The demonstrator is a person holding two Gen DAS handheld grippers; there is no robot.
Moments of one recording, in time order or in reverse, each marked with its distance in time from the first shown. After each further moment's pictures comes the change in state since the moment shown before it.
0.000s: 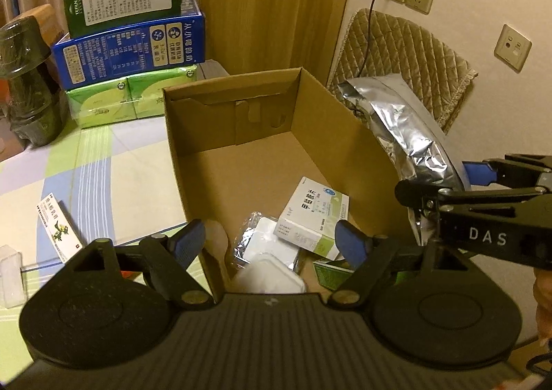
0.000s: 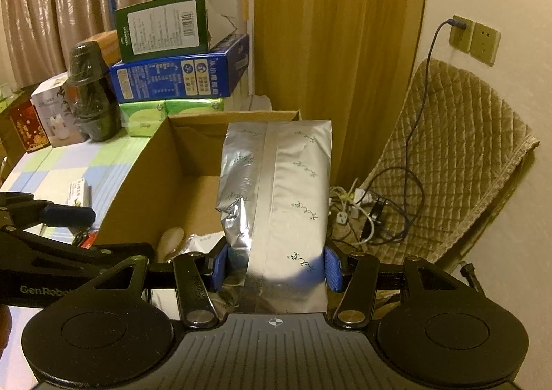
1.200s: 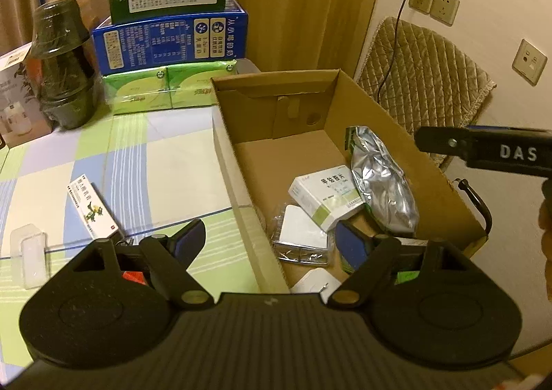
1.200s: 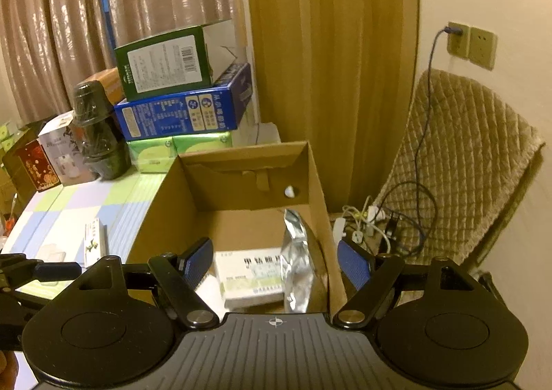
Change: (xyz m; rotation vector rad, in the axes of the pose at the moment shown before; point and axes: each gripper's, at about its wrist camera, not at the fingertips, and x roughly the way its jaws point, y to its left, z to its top) left arm -0.022 0.036 -0.015 -0.060 -0.008 0.048; right arm -0.007 0.004 0.017 0.087 -0.076 0.038
